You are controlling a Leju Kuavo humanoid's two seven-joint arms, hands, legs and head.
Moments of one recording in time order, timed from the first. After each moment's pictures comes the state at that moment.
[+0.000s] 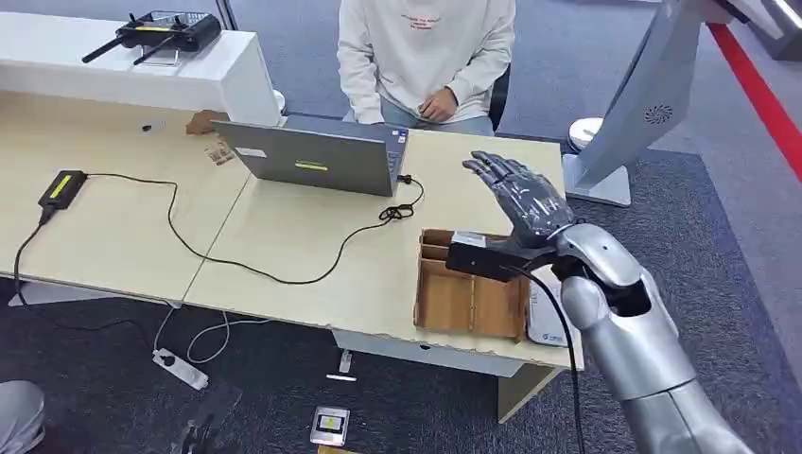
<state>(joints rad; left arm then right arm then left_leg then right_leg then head) -0.03 0.25 -0.58 -0.66 0.01 0.39 0.02 -0.71 -0.10 0.61 -1.21 1.03 0.03 -0.17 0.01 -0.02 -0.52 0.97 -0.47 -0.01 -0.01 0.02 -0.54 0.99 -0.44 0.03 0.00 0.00</state>
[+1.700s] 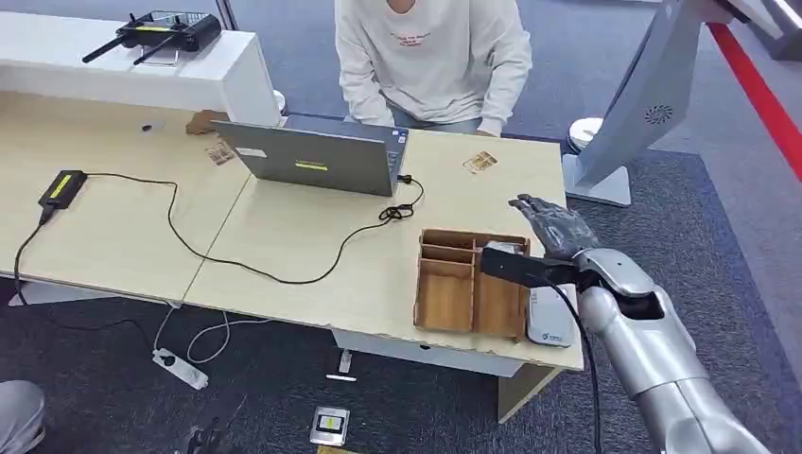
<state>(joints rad) 0.01 0.23 -0.54 -0.73 -0.04 0.39 0.13 -0.73 -0.15 0.58 -0.90 1.06 0.02 -0.11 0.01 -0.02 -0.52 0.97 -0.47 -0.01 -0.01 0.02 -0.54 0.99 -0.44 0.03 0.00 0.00</state>
